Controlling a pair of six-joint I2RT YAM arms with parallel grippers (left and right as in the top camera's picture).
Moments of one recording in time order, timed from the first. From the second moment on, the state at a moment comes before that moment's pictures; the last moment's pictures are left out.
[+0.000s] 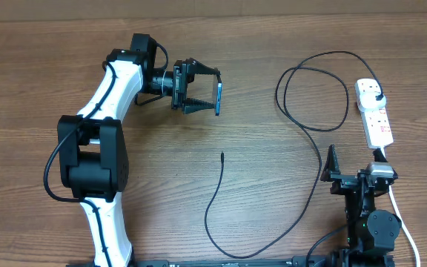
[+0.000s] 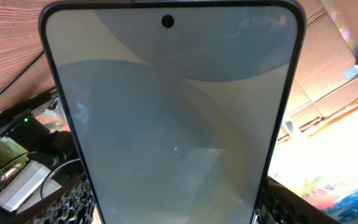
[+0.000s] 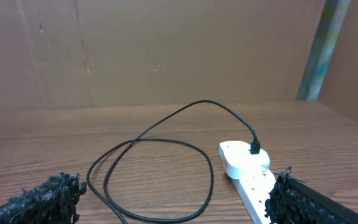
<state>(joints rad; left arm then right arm) -0.12 2.18 1.72 -1.00 1.50 -0.91 -0.11 0.01 0.02 -0.04 -0.02 -0.01</state>
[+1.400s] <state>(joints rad) -0.12 2.18 1.72 -0.97 1.30 -0.81 -0.11 0.01 0.02 -0.04 -0.02 -0.01</state>
